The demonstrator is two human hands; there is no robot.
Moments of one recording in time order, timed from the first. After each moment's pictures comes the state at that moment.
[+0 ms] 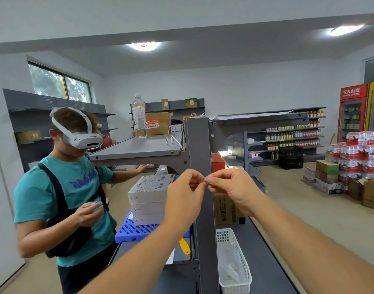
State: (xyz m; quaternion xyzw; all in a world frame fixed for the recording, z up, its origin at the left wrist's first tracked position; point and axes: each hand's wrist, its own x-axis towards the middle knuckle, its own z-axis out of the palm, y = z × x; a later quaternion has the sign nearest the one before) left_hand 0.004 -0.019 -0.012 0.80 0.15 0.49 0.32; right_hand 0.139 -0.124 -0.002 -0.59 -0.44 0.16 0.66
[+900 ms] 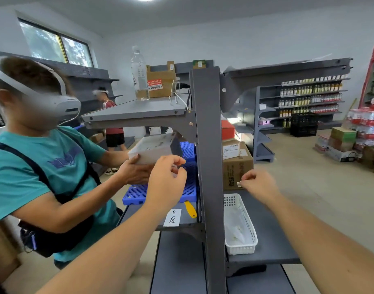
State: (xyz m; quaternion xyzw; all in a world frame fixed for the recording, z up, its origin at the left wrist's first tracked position) left_hand -0.017 0.039 -0.069 0.82 0.24 0.45 0.26; right_hand 0.225 -0.103 -0.133 -0.83 -0.29 0.06 0.47
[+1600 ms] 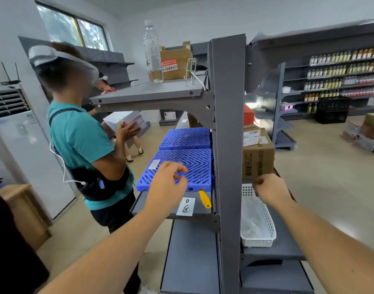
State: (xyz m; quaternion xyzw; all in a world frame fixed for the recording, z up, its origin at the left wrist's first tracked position) left_hand -0.033 0.079 -0.118 0.85 0.29 0.38 0.23; right_hand 0.237 -0.069 -0.184 -0.89 -0.31 0.06 0.33
